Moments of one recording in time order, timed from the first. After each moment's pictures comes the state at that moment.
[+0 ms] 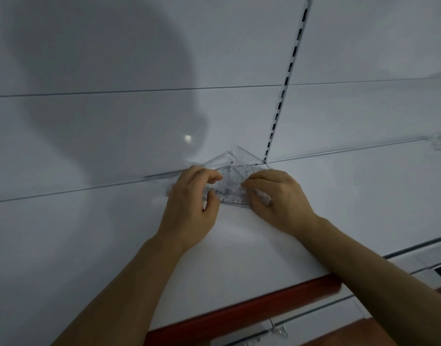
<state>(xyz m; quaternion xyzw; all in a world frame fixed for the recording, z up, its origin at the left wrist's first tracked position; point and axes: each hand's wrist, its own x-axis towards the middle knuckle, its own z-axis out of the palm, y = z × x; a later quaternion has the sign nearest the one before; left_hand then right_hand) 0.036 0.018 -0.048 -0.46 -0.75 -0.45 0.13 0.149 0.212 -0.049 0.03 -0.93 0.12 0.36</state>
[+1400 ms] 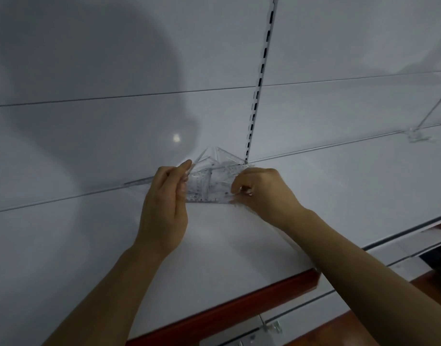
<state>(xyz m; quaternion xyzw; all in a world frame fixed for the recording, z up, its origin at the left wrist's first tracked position) 0.043 0.020 -0.042 -0.43 -0.75 -0.47 0.18 0.151 0.225 -0.033 0.00 -0.94 0.18 0.28</state>
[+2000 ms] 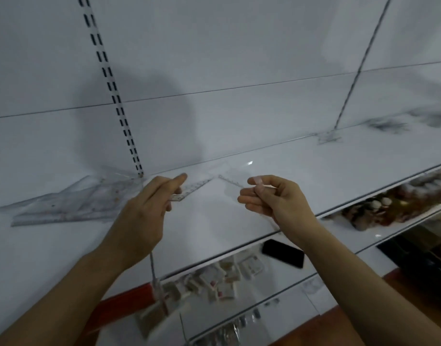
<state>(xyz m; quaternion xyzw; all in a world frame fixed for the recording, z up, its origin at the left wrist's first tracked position) 0.183 0.178 -0.016 -0.60 -0.72 -0.30 0.16 0.361 0.398 -0.022 -0.22 -0.59 0.73 0.27</state>
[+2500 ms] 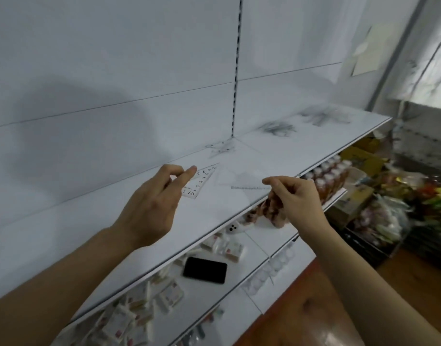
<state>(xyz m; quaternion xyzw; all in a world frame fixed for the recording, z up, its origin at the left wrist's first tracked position) 0.301 0.454 -0.002 -0.72 -0.61 -0.26 0.19 0.558 0.607 -0.004 -0.40 -0.66 0.49 0.40</state>
